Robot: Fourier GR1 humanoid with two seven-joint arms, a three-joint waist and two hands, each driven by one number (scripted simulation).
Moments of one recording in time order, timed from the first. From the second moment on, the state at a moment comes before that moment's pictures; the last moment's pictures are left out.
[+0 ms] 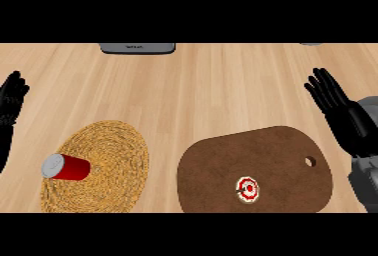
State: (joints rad) left arm -0.05 0.61 -0.03 -1.66 0.11 0.19 -0.14; right arm -0.24 -0.50 0.10 -1.42 -0.41 0.11 -0.16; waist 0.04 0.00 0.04
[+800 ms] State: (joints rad) left arm 0.09 0.32 -0.01 -1.65 0.34 0.30 0.11; right arm 0.11 -0.36 0.31 -1.69 0.01 -0.36 -0.22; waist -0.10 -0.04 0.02
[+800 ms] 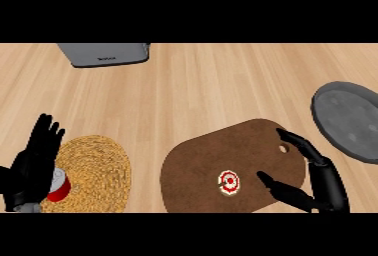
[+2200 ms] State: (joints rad) left arm 0.07 0.16 -0.20 -1.58 0.29 0.35 0.17; right arm 0.05 -0.35 0.54 -1.97 0.85 0.01 0.90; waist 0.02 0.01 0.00
